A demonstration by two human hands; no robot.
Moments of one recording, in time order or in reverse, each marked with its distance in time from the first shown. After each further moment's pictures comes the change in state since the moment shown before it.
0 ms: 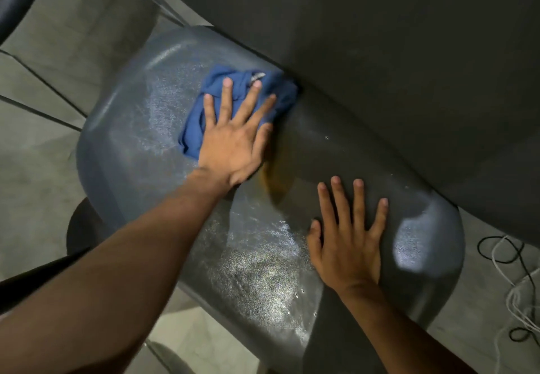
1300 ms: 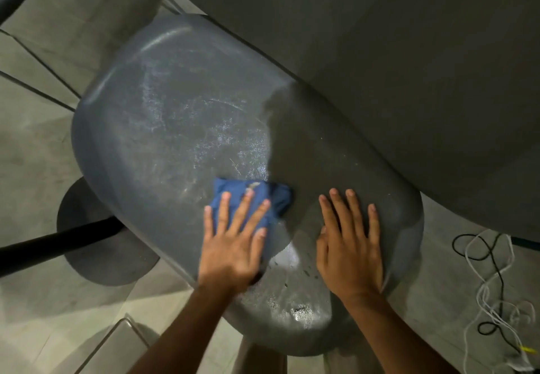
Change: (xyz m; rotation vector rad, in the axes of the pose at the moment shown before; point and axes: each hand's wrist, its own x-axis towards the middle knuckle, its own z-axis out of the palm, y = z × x) left_hand -0.202 0.093 0.055 -0.146 -0.131 -0.168; right_hand -0.049 0.051 -0.009 0.071 0.055 -0.081
